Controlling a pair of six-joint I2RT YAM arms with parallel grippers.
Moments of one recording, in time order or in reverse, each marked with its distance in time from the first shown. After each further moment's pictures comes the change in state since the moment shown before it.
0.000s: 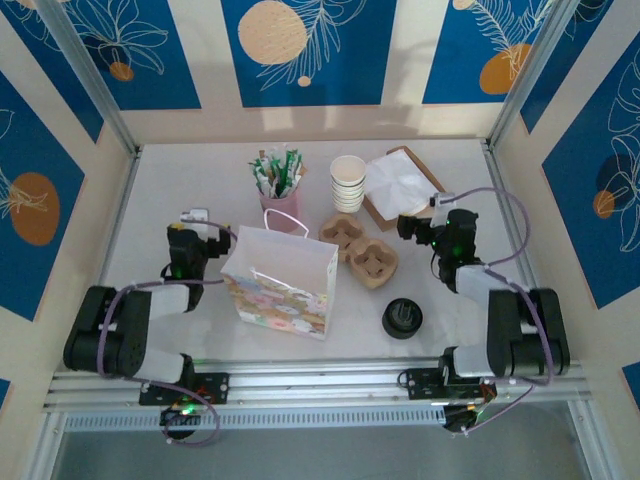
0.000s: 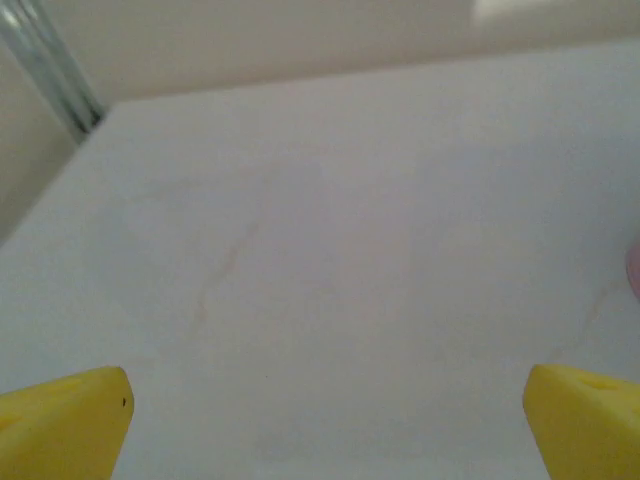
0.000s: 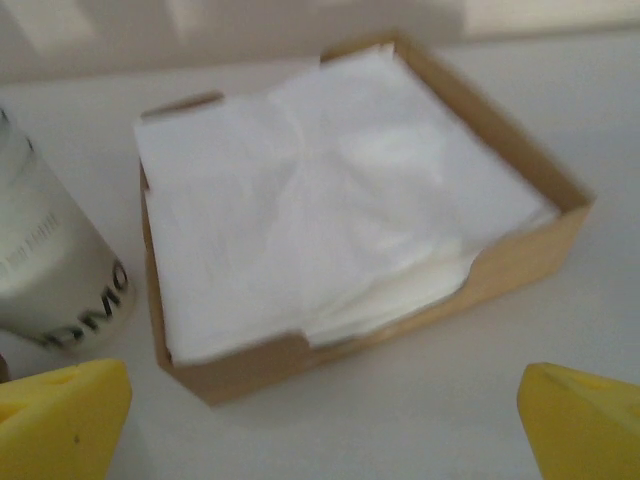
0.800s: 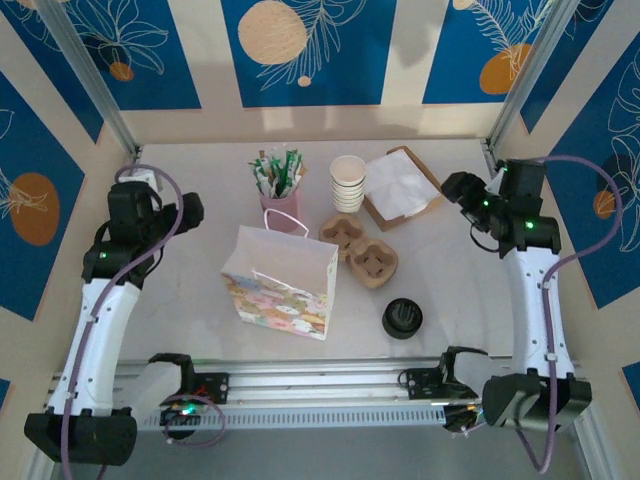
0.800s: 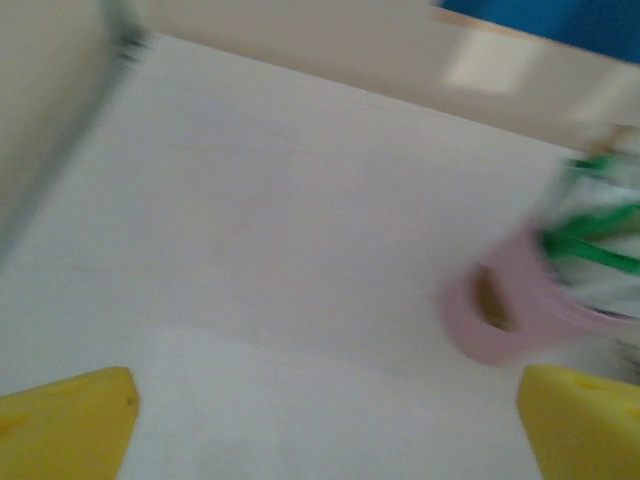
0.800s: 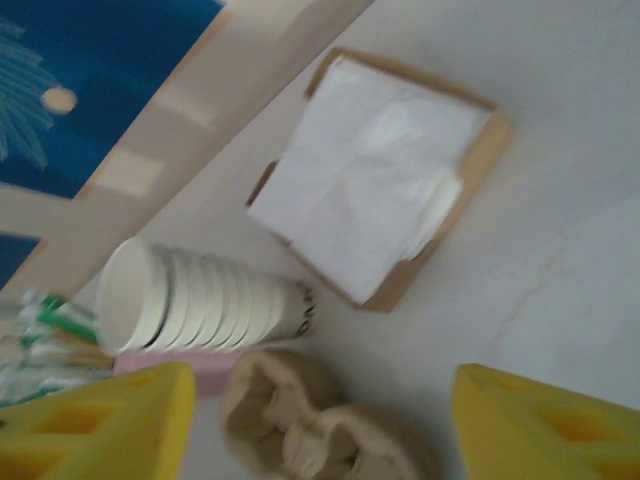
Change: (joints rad) left arm 0.063 -0.429 0.750 -1.447 0.221 -0.364; right arm -0.103 -0.219 0.745 -1.234 -0.132 0.553
